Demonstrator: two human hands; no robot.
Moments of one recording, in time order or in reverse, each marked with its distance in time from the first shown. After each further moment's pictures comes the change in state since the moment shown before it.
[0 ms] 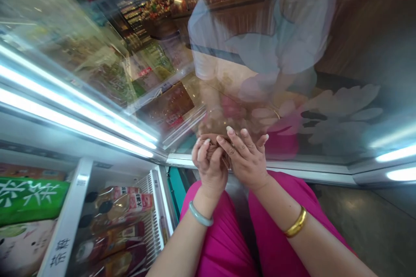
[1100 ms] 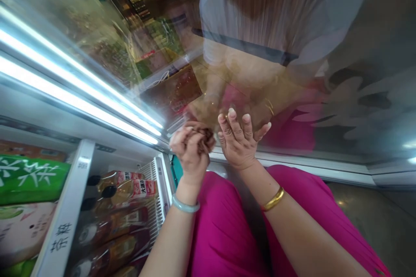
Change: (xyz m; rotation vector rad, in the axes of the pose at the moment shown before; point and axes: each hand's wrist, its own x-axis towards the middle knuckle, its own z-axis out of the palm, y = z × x) left_hand 0.013 -0.058 -0.032 -0.015 -0.024 -0.095; right_hand 0.008 -0.029 0.055 -0.144 0.108 0.118
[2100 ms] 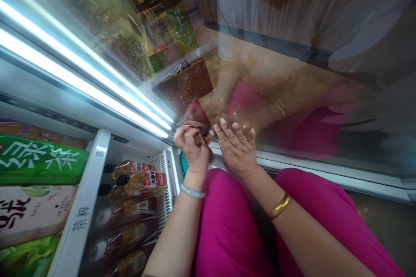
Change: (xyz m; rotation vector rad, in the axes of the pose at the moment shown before) left_hand -0.009 -0.028 0.009 0.118 0.069 -0.270; right_hand -0.028 -0.020 0.003 0.151 -0.246 -0.093
